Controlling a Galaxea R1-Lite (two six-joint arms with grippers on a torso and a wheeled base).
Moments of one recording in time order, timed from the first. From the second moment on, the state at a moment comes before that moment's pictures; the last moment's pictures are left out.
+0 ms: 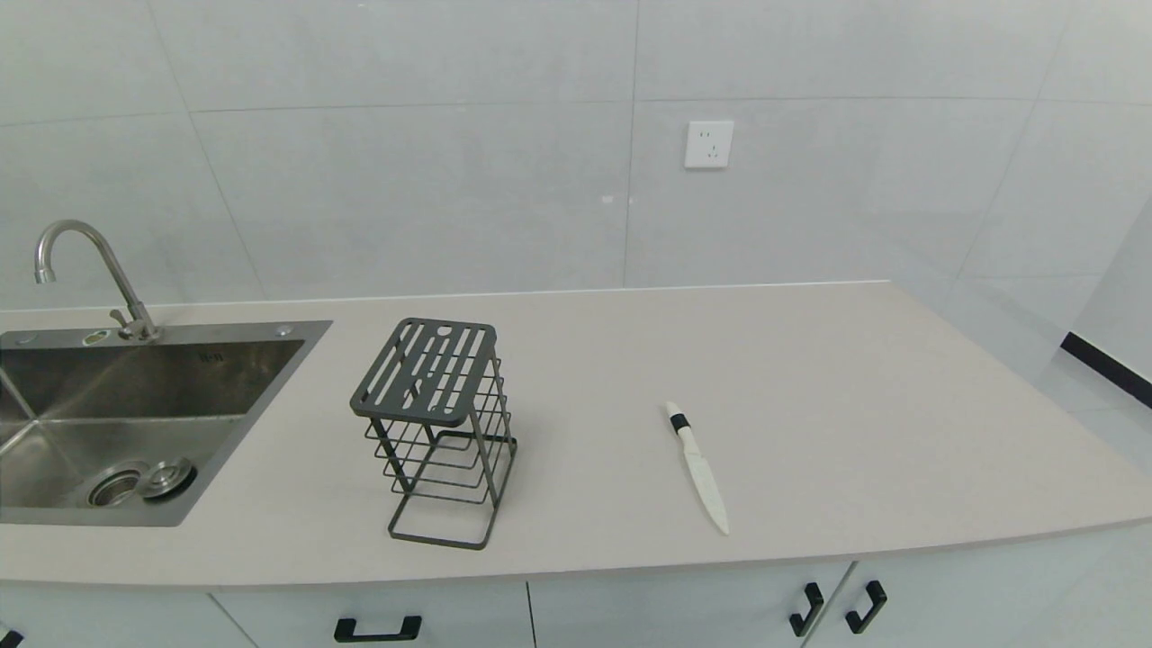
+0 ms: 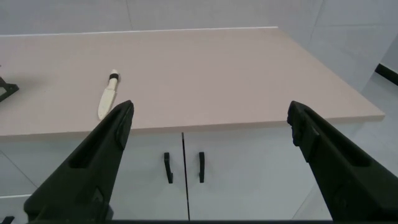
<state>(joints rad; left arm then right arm) 0.00 0.00 0.00 0.00 0.01 -0.04 0.00 0.01 0.00 0.01 -0.01 -0.01</state>
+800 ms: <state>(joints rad) 0.00 0.00 0.00 0.00 0.01 -0.04 0.00 0.01 0.00 0.01 -0.01 -0.01</state>
